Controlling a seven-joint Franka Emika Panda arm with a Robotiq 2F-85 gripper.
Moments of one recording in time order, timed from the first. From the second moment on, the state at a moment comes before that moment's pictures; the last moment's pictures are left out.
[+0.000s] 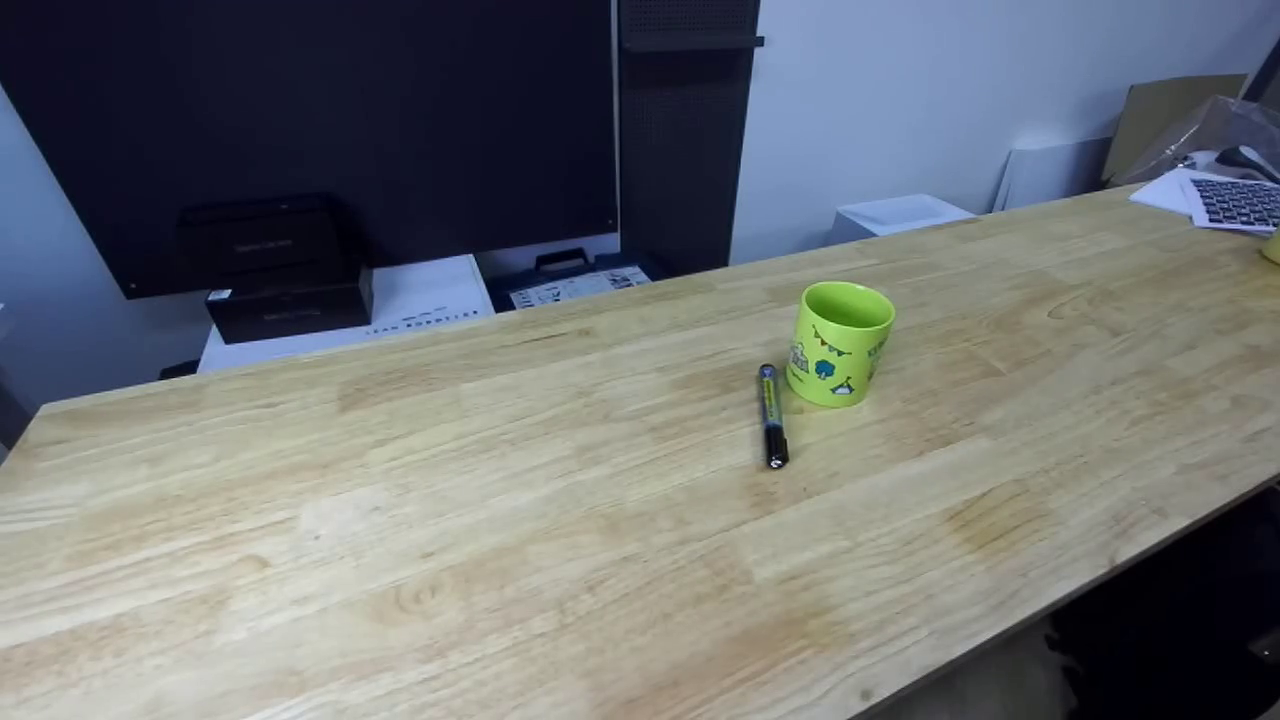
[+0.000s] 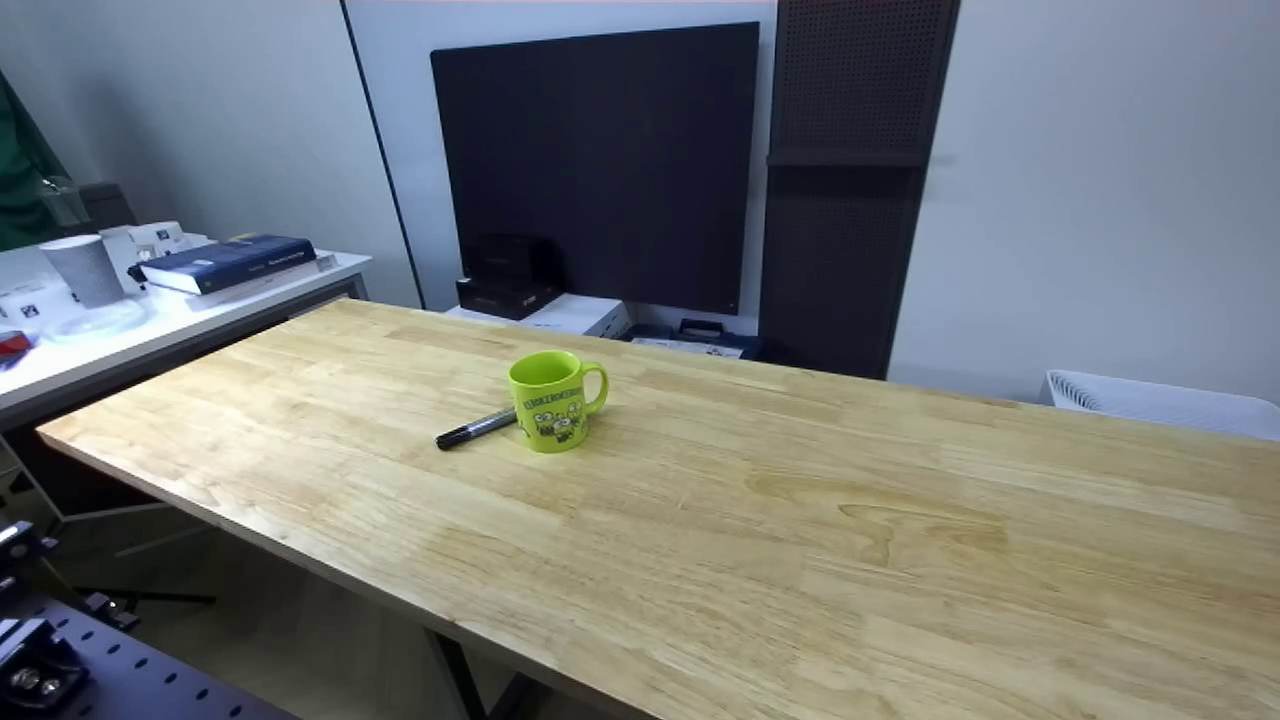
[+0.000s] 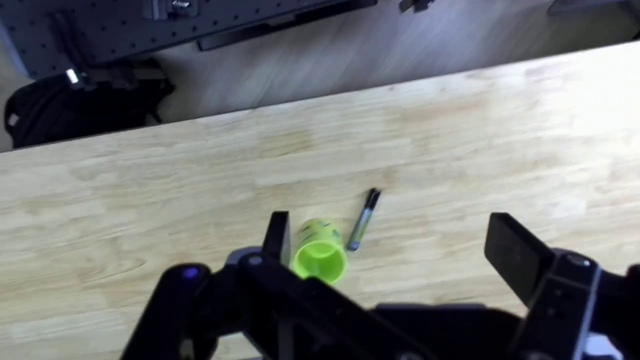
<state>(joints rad) -0.03 -0.79 0.17 -2.51 0.12 1.74 0.34</state>
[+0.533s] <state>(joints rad) -0.18 -0.72 0.11 -2.54 -0.08 1.92 0.34</state>
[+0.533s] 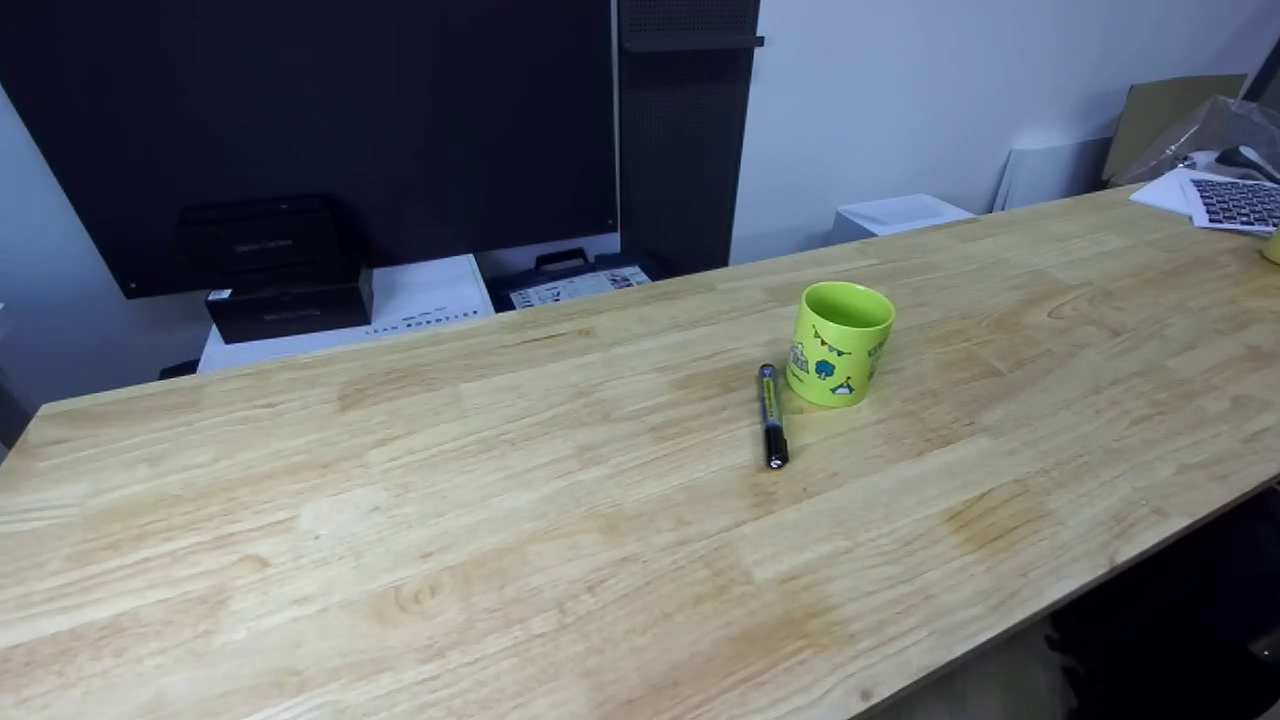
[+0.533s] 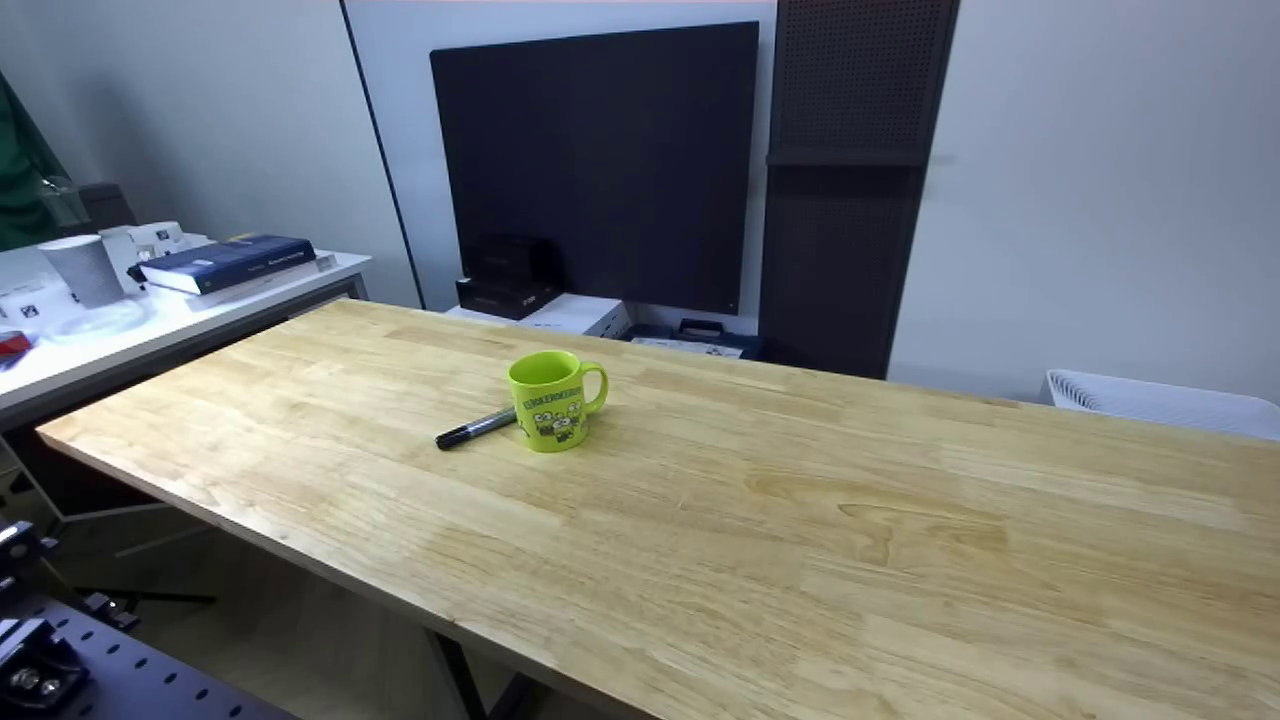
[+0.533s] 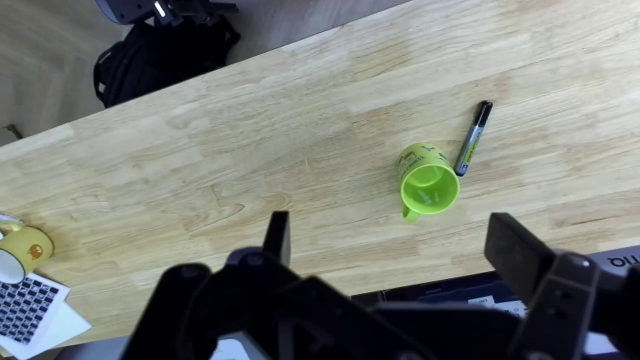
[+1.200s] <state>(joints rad) -0.20 -0.40 0.07 -2.53 -0.11 2.33 0.34</state>
